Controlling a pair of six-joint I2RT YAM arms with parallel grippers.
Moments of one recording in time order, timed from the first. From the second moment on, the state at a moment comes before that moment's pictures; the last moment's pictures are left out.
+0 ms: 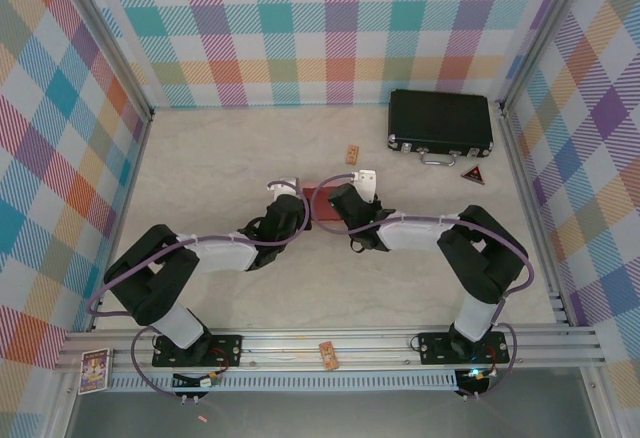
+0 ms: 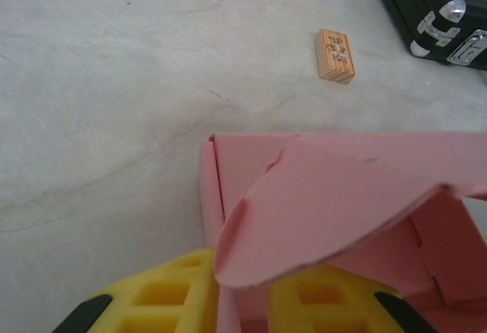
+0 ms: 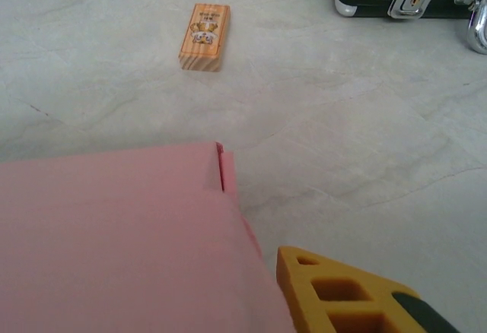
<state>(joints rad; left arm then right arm) -0.74 1.58 0.66 0.40 -0.40 -0.51 0.82 1.74 0.91 0.03 0.70 0.59</state>
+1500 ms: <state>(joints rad) -0.73 1.08 0.41 0.14 -0.64 -0.47 0.79 1.40 0.63 -0.22 0.66 0.61</state>
